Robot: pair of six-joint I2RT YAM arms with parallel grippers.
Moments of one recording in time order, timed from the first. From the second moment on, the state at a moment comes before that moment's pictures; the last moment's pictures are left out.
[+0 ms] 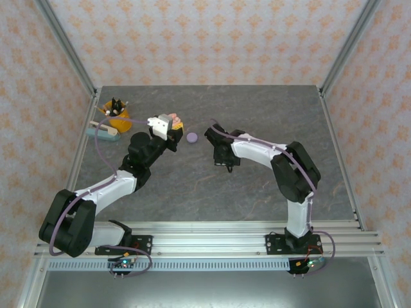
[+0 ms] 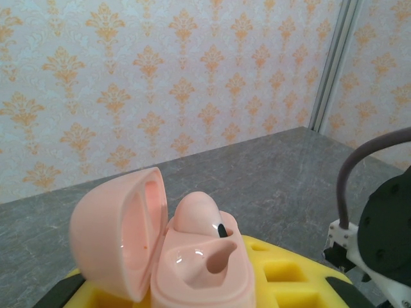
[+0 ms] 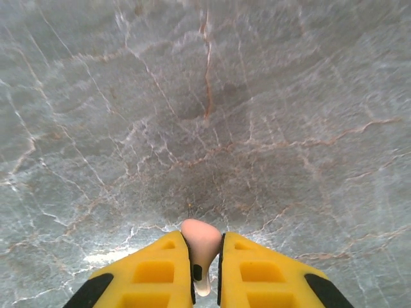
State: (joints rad) left arm -0.35 1.30 0.59 0.67 0.14 -0.05; right arm 0.69 1.91 1.33 -0.74 0.18 0.74
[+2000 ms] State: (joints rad) left arm -0.35 1.31 0.59 0.67 0.16 -0.07; right arm 0.69 2.10 1.56 -1.03 0.03 0.58
